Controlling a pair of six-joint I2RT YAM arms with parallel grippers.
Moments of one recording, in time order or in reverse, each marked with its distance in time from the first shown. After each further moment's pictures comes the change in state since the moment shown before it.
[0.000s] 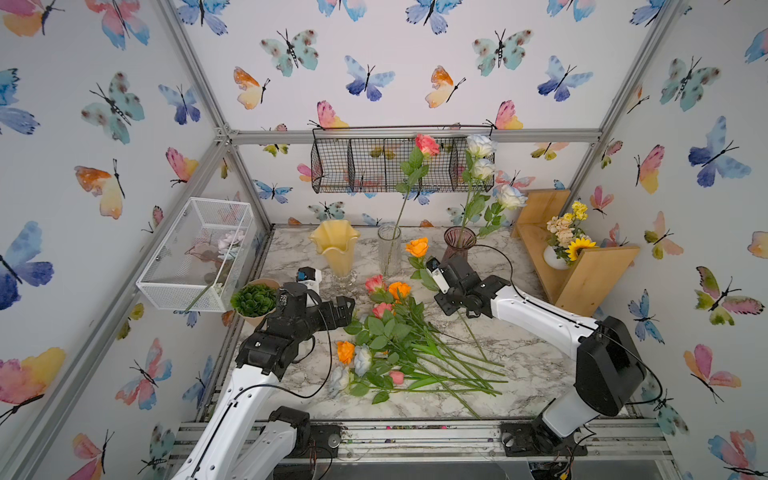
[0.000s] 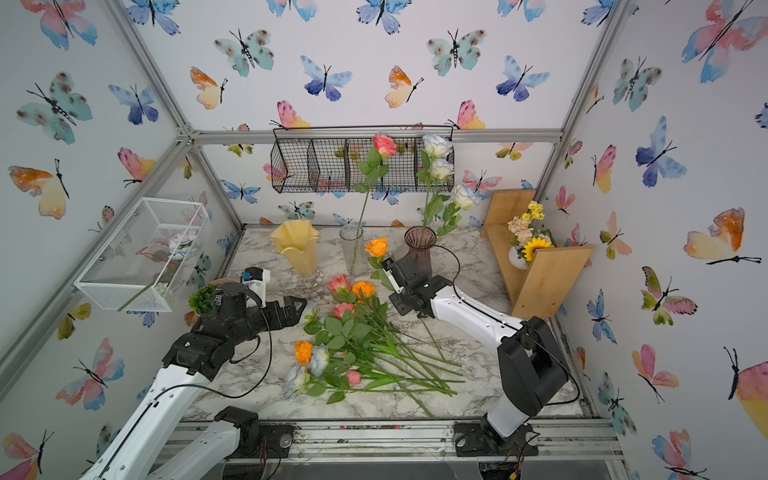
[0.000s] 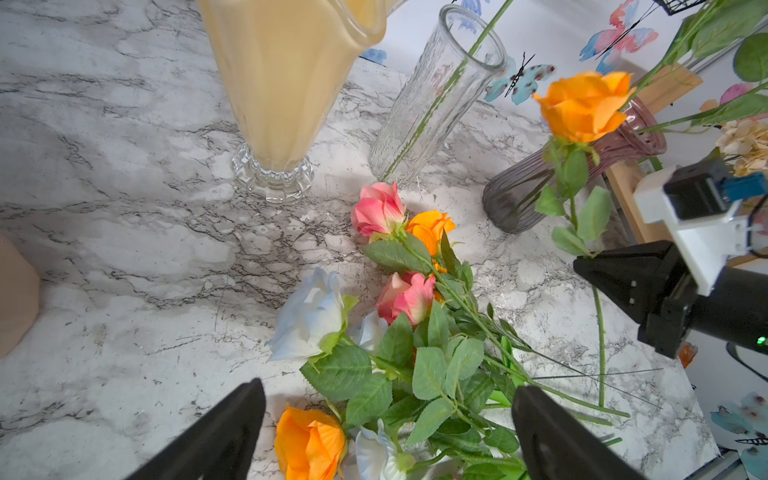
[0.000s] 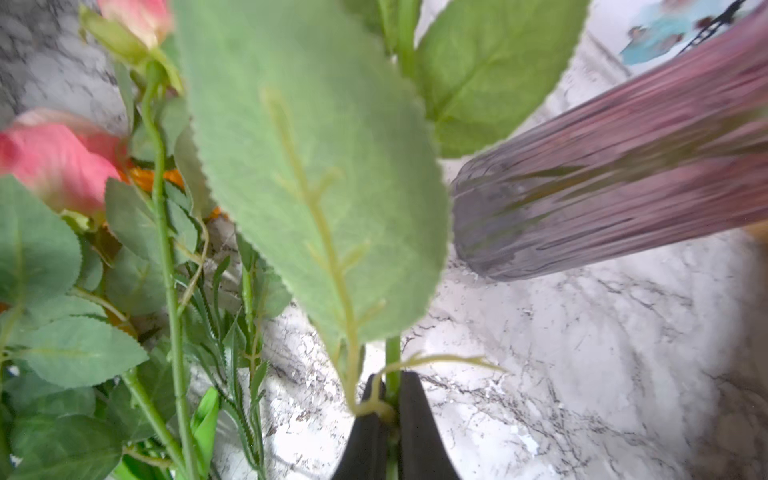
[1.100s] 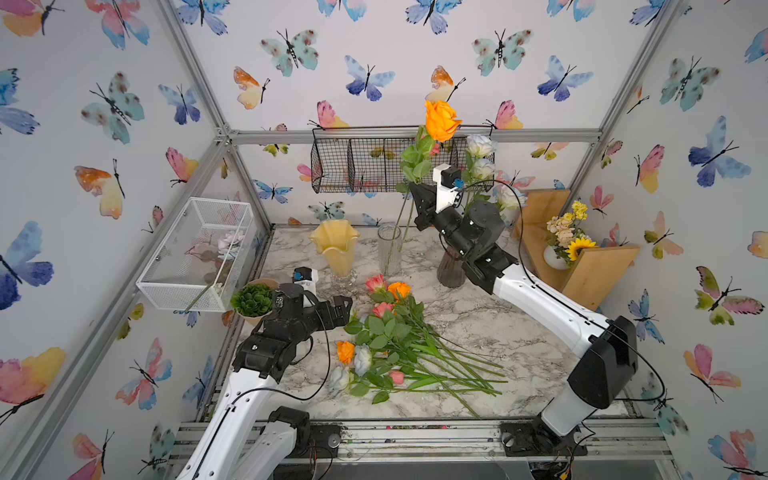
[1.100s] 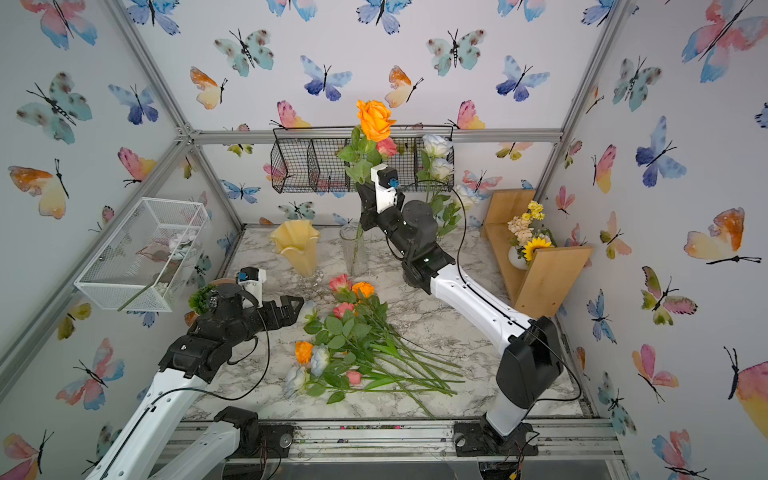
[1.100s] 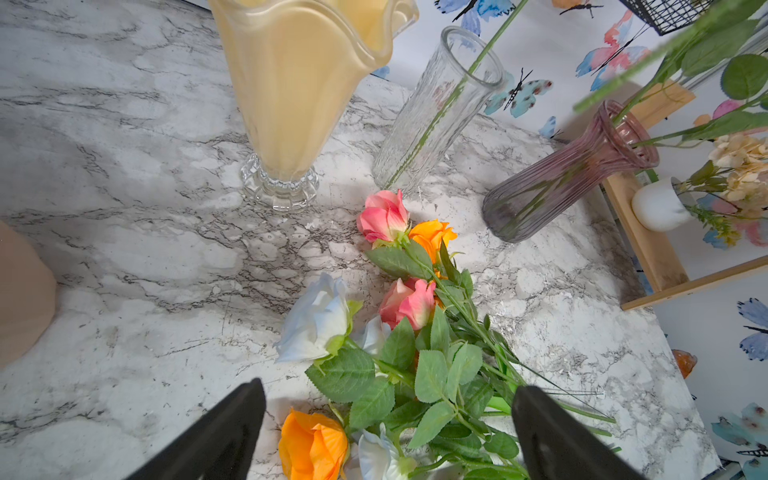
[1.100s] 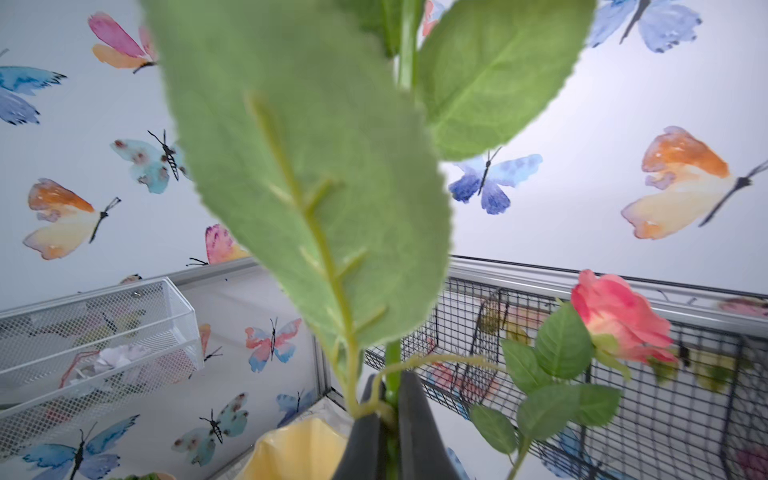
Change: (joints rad) left arm 0.013 -0.027 -0.001 0.000 -0.001 0.000; right arm 0.003 0.200 0.437 1.021 -0.320 0.159
